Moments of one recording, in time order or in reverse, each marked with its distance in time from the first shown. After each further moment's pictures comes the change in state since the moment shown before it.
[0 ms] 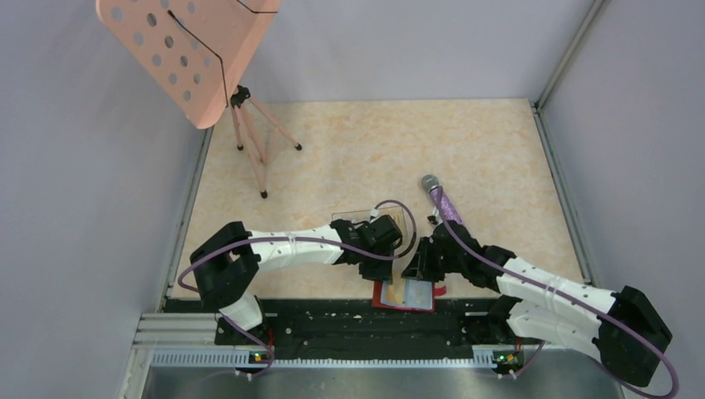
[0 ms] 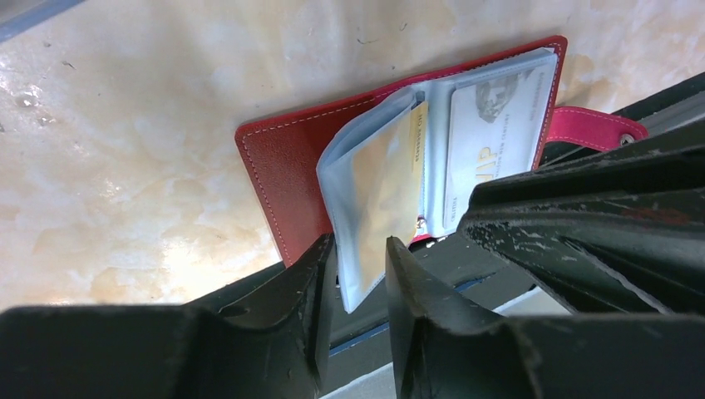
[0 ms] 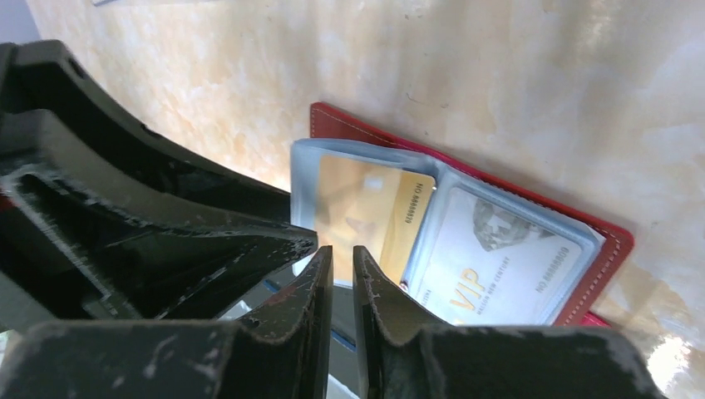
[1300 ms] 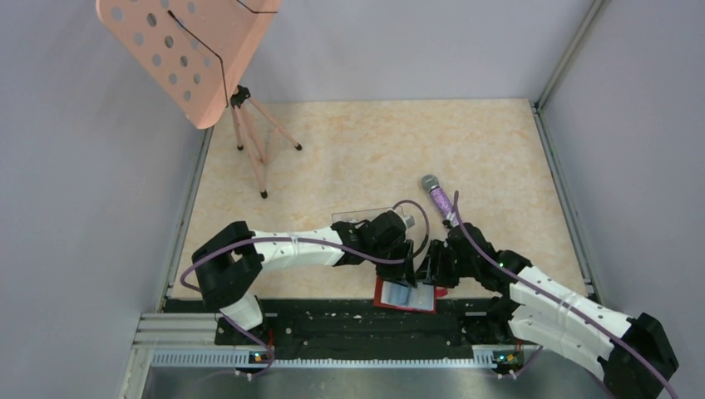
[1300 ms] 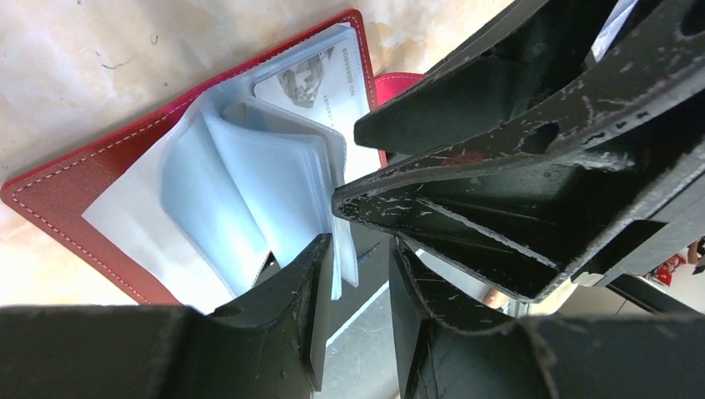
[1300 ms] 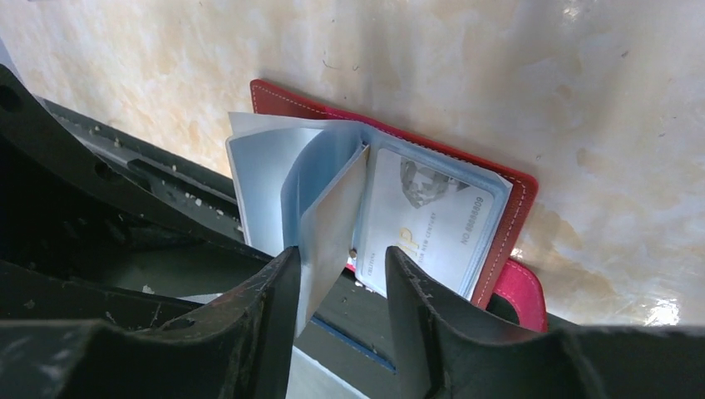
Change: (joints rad) left arm -0.003 0.010 -0.018 0.270 0.251 -0.010; right arm -0.109 -0.159 -0.036 -0.200 -0.029 -0.055
